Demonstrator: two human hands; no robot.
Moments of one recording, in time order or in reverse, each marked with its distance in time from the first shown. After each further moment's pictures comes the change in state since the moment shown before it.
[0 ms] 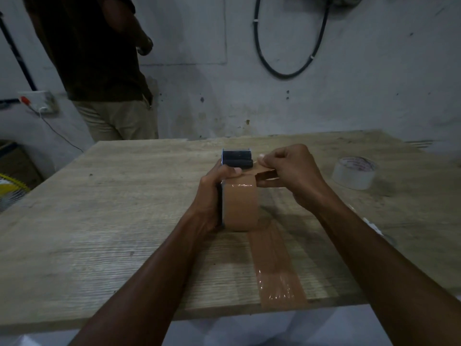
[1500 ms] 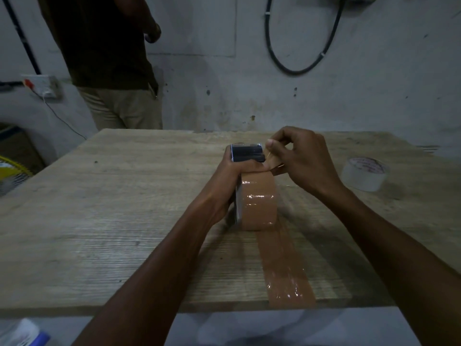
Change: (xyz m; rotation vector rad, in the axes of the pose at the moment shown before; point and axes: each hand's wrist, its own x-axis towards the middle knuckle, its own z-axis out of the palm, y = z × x) left_hand 0.005 0.009 0.006 0.230 0.009 0.016; right_hand 0.006 -0.010 0.001 -0.513 0.082 -0.486
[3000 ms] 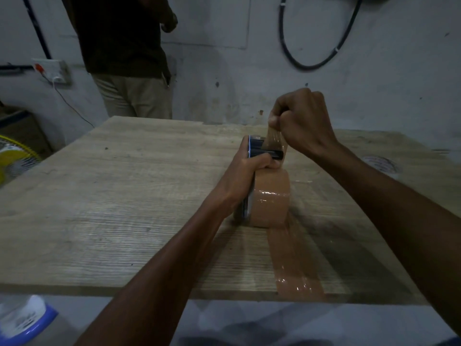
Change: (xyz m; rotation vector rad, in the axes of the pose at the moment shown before) left_hand -0.009 0.004 0.004 0.152 -0.004 0.081; right_hand 0.040 -0.036 0.000 -0.095 -0.043 -0.094
